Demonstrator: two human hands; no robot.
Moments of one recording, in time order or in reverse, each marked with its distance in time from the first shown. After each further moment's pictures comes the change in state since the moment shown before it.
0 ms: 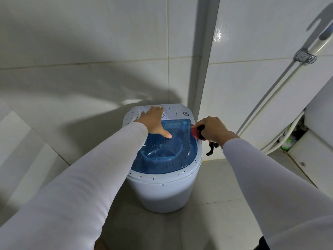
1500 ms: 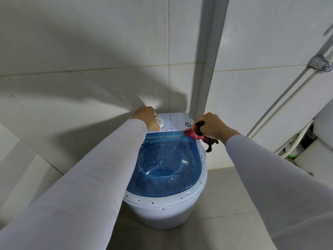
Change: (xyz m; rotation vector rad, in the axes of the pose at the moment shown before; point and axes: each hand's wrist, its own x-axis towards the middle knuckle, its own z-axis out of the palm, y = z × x) left_hand 0.052 -0.026 -0.023 -0.092 0.126 -0.136; right_hand 0.060 -0.004 -0.012 0.171 -0.019 -0.050
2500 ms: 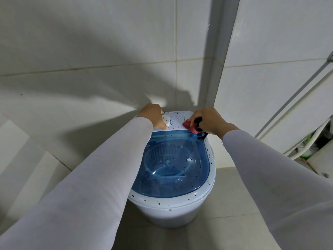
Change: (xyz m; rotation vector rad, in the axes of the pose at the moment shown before) left_hand 0.002 0.000 -0.002 0.016 -0.006 0.014; right_hand 0.017 -0.023 0.007 -0.235 -0.031 -0.171
